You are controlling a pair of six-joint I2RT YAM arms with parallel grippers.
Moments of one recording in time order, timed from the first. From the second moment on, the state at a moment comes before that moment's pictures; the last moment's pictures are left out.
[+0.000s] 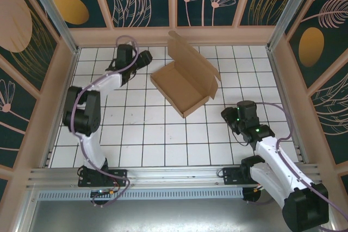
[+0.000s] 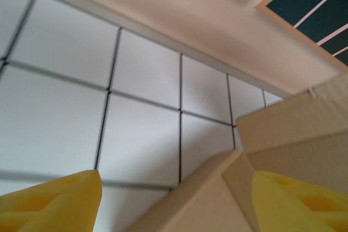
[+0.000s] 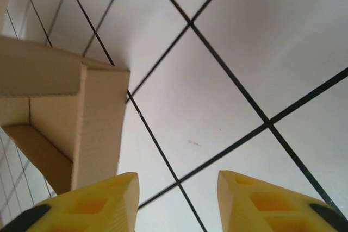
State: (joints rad) left arm -0.25 1.97 1.39 0.06 0.15 -0.64; right arm 0.29 0.79 0.41 -0.42 -0.07 1.09
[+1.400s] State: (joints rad) left arm -0.26 2.01 1.19 0.08 0.41 -0.60; right arm 0.26 1.65 0.60 0.25 -0.36 1.11
